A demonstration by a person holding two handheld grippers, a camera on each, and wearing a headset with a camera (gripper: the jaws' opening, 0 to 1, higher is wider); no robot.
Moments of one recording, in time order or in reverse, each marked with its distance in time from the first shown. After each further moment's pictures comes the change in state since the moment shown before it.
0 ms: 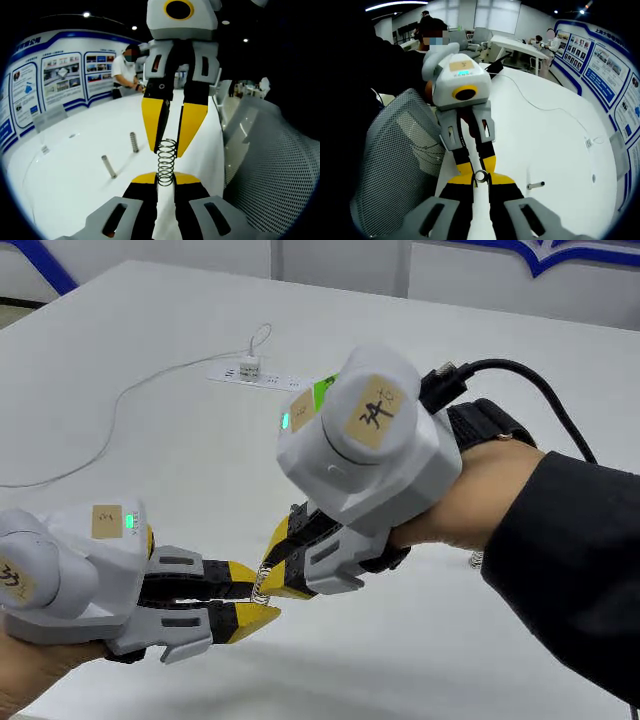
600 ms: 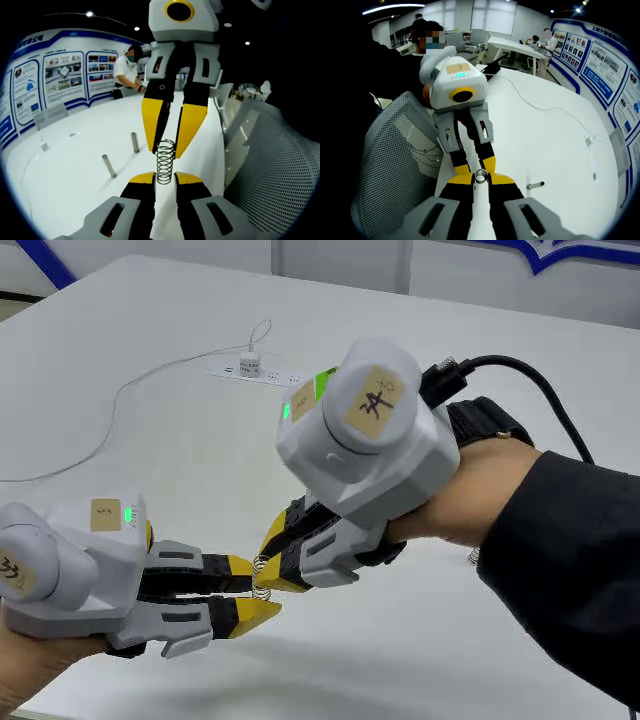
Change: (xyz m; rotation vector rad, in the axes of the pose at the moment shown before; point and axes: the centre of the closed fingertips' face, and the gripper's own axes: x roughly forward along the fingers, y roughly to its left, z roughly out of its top) left arm 0.000 0.002 0.000 -0.025 -0.015 0.005; right arm 0.001 -0.004 0.001 0.026 -0.013 -0.009
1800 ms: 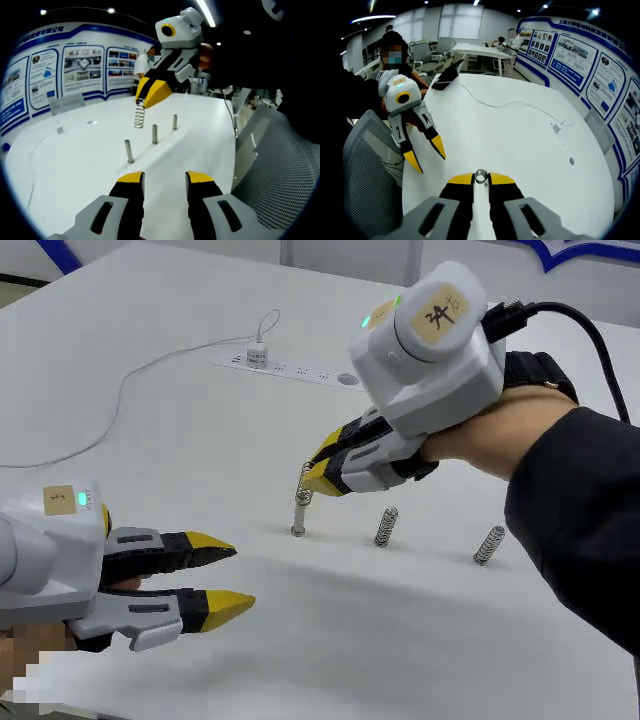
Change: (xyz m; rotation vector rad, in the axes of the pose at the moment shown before) left arm -0.025 0.027 -0.017 -0.113 -0.018 0.127; right arm -0.023 -0.100 -0.016 0.164 -0.057 -0.234
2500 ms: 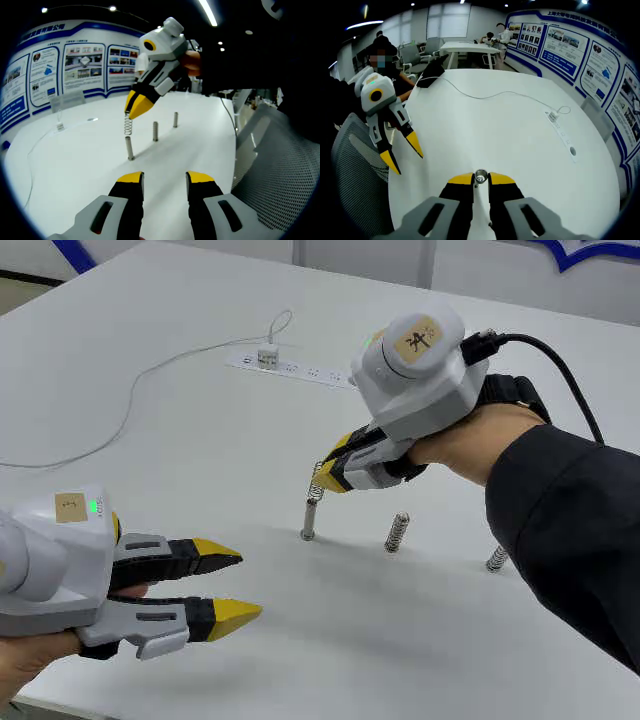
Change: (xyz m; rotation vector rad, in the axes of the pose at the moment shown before) left arm -0.001 0.001 -0.006 -0.013 0.015 0.004; right arm 0.036 -0.031 -0.020 0.082 0.027 -0.028
